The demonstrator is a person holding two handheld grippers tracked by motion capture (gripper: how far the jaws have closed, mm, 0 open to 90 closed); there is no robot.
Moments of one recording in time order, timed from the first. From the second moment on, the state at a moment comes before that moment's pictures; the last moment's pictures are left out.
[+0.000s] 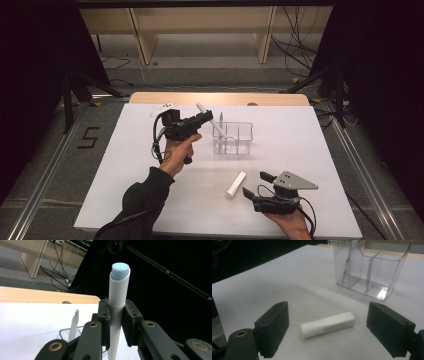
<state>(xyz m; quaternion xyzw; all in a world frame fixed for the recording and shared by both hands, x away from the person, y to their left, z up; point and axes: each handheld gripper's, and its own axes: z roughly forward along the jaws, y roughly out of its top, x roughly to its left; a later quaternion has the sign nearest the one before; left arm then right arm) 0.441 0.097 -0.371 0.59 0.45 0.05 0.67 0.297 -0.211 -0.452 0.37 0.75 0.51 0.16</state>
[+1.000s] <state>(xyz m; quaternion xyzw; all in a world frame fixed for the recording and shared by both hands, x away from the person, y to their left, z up) 0.468 0.067 -0.372 0.60 0.46 0.09 0.65 0.297 -0.210 -0.453 0.37 0.76 0.51 0.16</state>
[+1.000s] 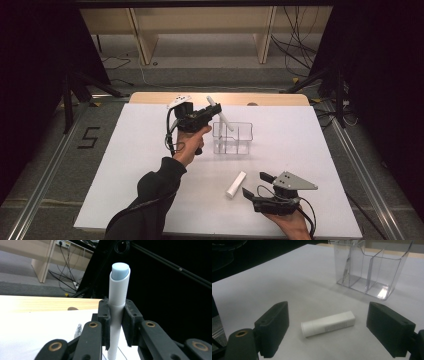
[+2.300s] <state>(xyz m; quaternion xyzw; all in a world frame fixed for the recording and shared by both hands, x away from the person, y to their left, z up) 0.479 0.041 -0.398 0.65 0.46 0.12 0.59 0.297 -0.209 -0.454 0.37 0.76 0.51 0.16</state>
